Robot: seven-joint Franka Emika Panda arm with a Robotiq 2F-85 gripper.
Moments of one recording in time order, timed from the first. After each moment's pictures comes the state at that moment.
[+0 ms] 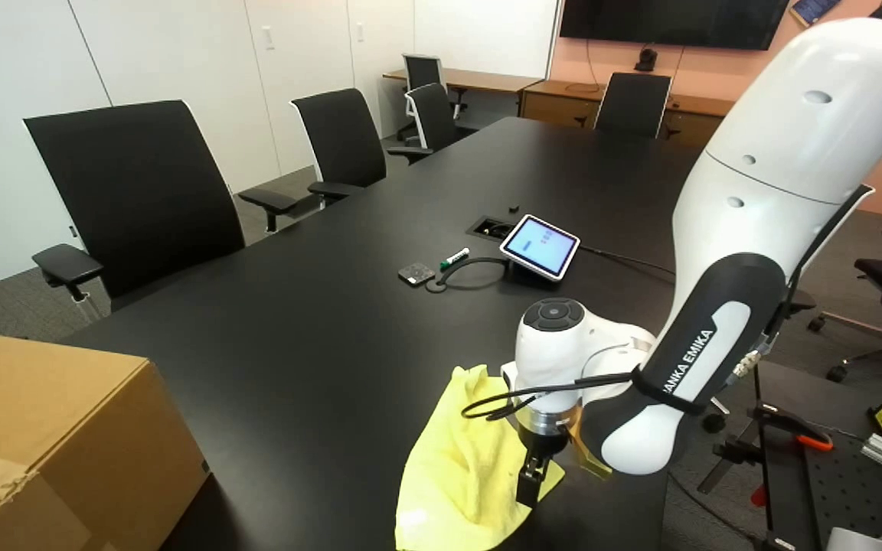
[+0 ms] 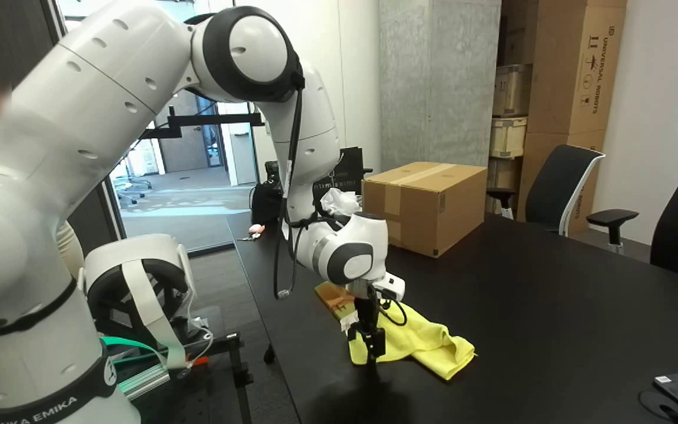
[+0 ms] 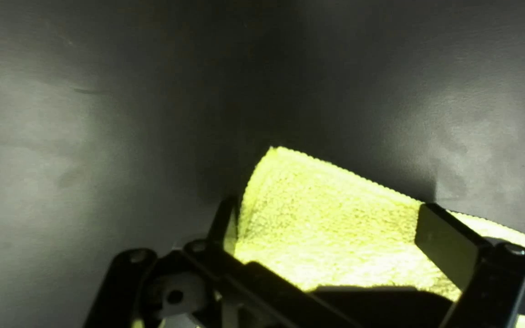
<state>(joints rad) 0.20 0.79 0.03 -2.14 -0.08 2.83 0.21</state>
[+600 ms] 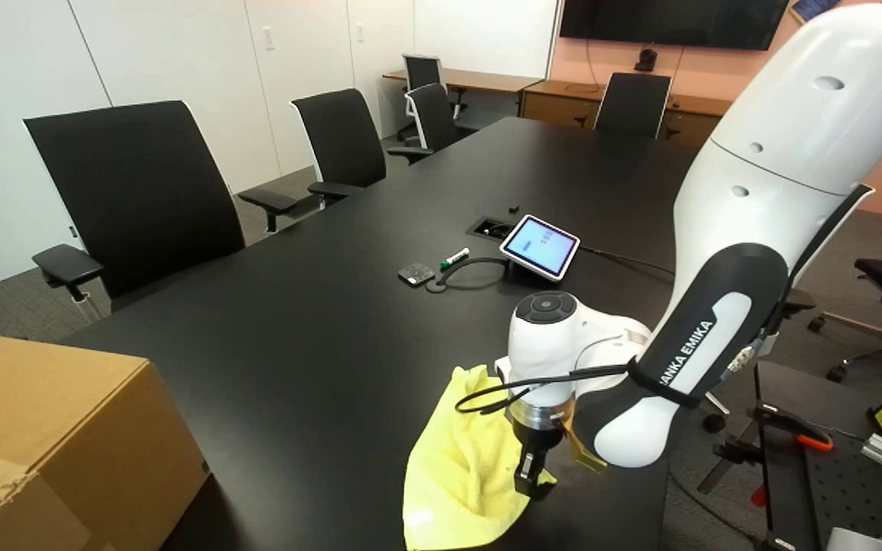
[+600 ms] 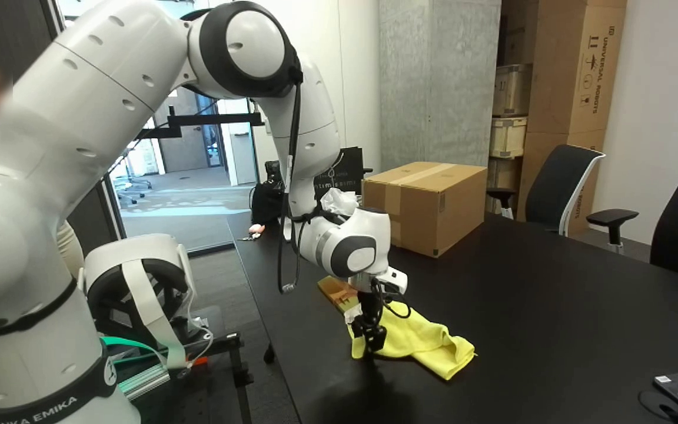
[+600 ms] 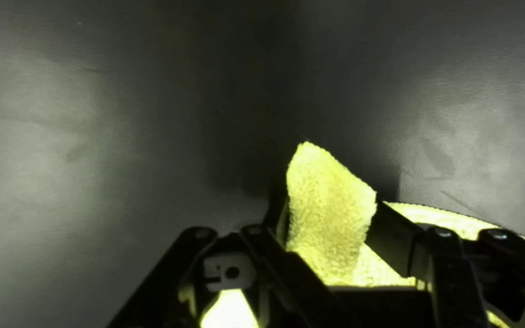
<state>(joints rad) 0.21 0.77 0.02 -2.12 -0.08 2.79 0.21</state>
